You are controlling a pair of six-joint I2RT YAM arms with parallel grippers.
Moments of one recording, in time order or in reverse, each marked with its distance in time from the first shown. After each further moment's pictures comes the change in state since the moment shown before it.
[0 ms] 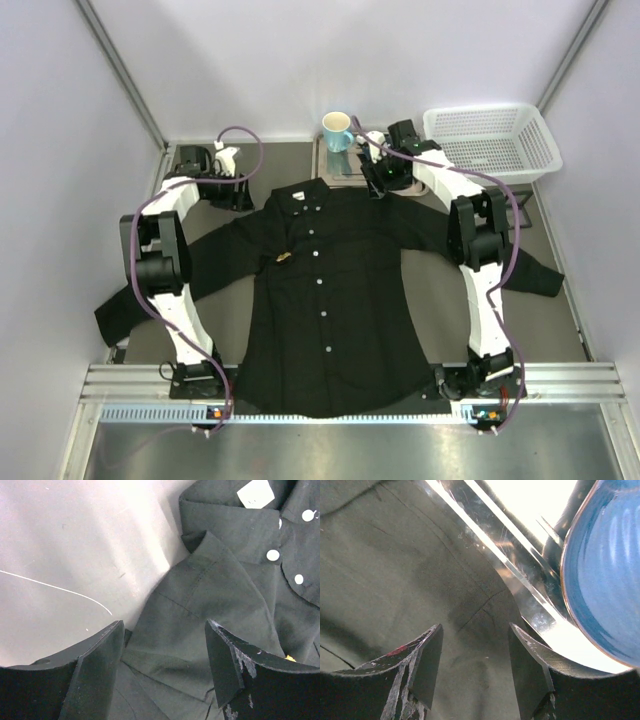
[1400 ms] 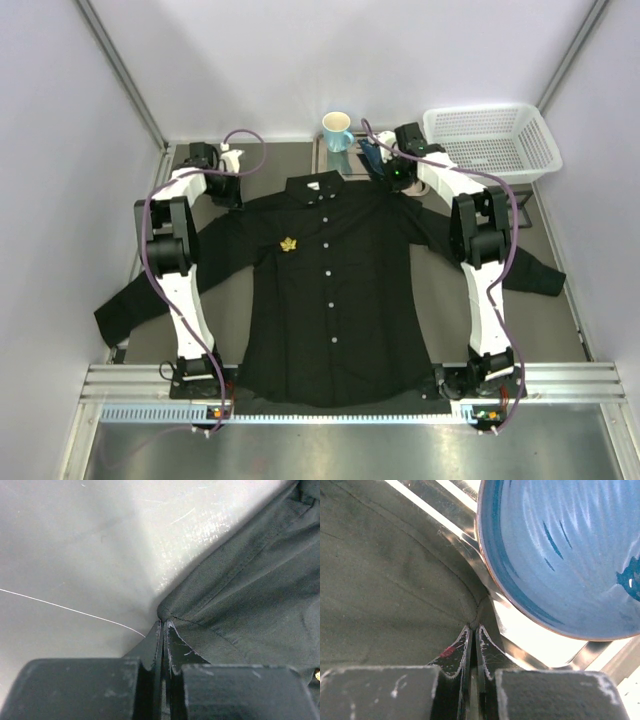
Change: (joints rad) left arm 0.003 0.257 0.249 -0.120 -0.117 0.037; right arm -0.045 0.043 -0.022 0.057 0.176 0.027
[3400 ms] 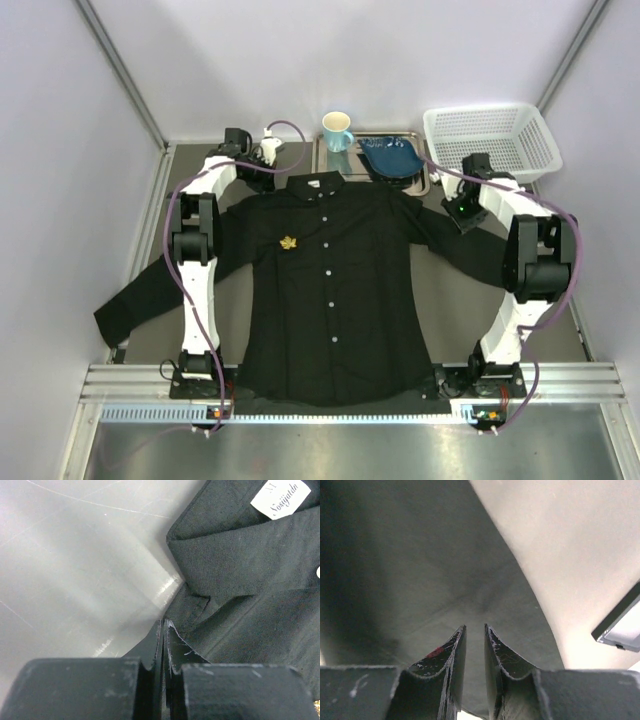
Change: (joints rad) left arm -0.152 0.216 0.324 -0.021 0.117 0.198; right arm -0.254 -0.491 -0.642 -0.091 0.130 -0.199
